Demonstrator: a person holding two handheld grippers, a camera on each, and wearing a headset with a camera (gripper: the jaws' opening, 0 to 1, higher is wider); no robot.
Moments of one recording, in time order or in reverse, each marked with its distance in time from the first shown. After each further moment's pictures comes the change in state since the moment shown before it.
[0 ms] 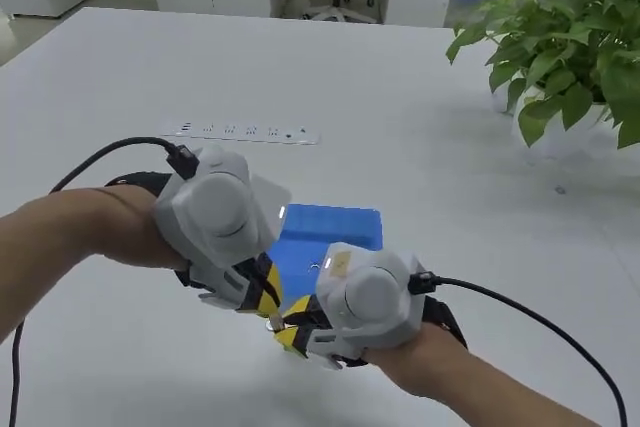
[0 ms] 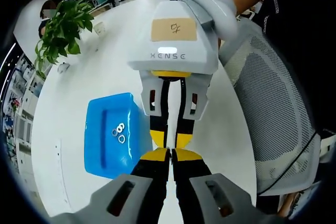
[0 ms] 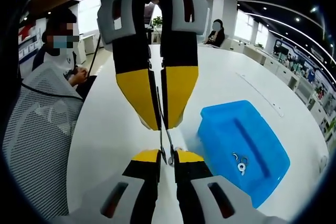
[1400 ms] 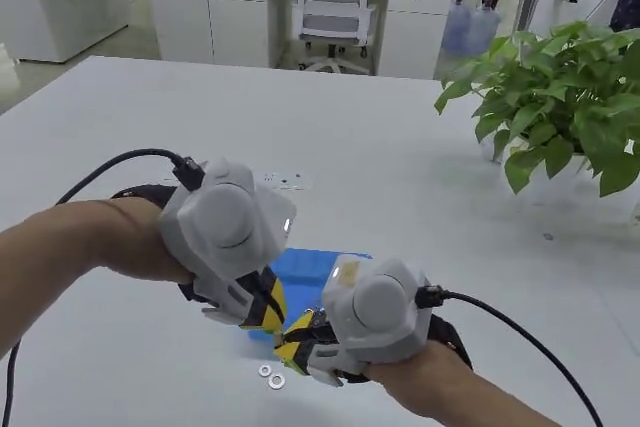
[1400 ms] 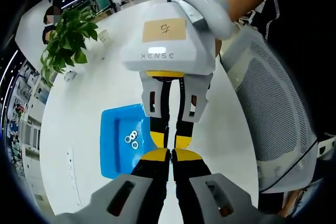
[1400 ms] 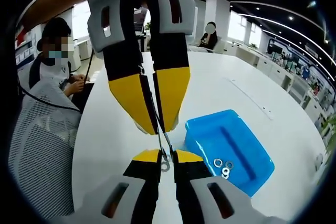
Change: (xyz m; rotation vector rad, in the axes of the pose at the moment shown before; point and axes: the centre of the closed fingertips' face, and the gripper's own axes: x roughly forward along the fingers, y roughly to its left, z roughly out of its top) left arm -0.021 0.012 0.019 0.041 -0.004 0.046; right arm -0.020 -0.015 0.021 0.038 -0.028 -0.041
